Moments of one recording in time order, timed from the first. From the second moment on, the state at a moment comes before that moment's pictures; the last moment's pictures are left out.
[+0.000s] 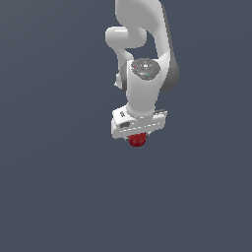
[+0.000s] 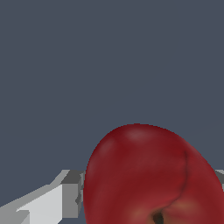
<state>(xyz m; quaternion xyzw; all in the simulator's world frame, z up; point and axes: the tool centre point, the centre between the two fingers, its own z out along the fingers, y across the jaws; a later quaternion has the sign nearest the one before) 0.010 0.045 0.173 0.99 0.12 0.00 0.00</state>
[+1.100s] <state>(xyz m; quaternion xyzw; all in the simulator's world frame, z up) 0.042 0.163 0.371 0.99 0.12 0.00 0.00</state>
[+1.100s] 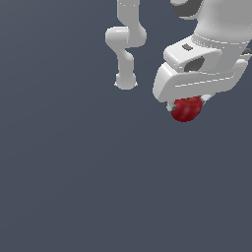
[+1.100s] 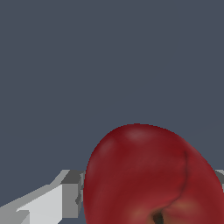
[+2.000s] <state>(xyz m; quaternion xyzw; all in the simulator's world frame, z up) 0.055 0.199 0.431 0.99 0.12 0.00 0.00</state>
